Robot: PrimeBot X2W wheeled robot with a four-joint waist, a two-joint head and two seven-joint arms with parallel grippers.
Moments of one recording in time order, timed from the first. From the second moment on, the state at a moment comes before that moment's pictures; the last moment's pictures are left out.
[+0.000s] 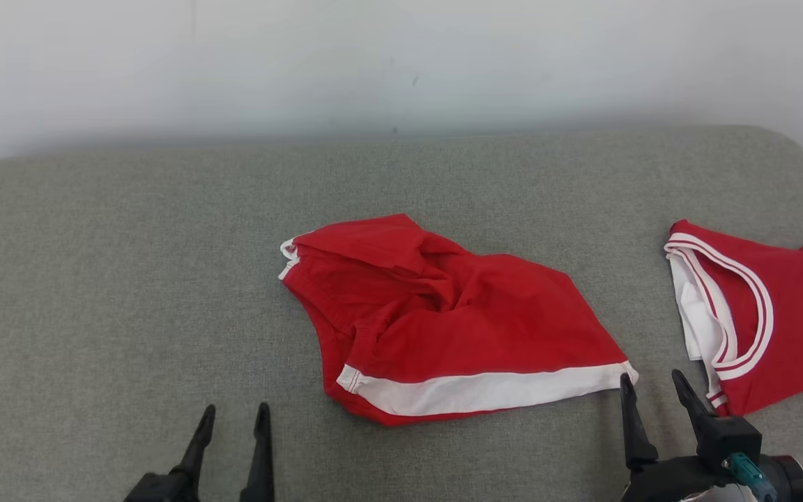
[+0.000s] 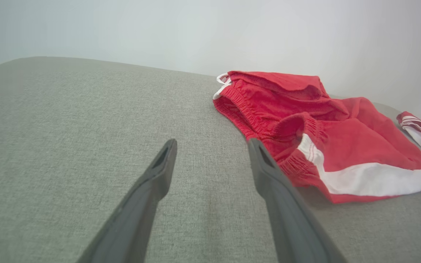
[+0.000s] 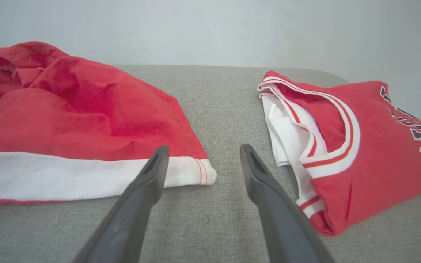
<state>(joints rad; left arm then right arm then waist) -0.01 0.05 -0.10 0.26 -0.25 -0.08 -0.26 -0.11 -0.05 -0.14 0.46 -0.05 0.13 -0.26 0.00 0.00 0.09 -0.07</state>
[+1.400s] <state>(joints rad) -0.29 0.12 -0.47 0.58 -0.47 -0.13 -0.26 -0.16 -0.05 -0.06 0.41 0.02 0.13 -0.26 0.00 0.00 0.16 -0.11</state>
